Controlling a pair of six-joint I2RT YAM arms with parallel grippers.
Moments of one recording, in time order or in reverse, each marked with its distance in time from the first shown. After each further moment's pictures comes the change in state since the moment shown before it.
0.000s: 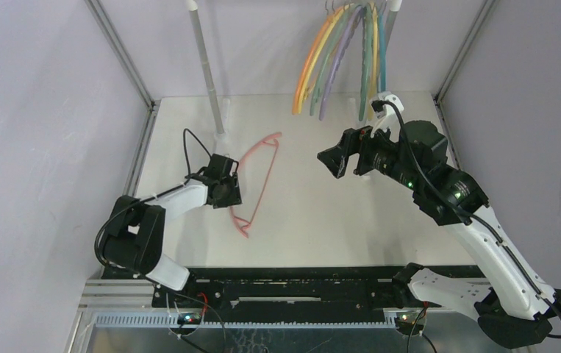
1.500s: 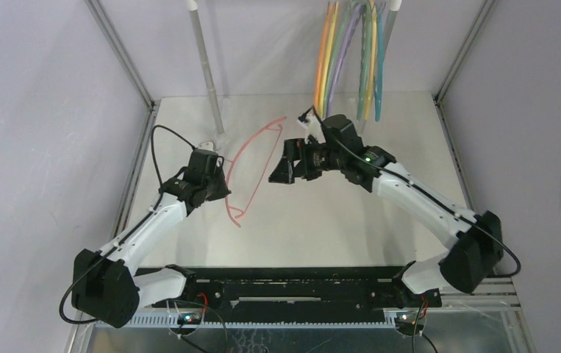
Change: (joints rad) left arm -0.017 -0.353 0.040 -0.154 -0.052 -0.038; right arm 0.036 0.385 -0.111 0.211 -0.381 0.187
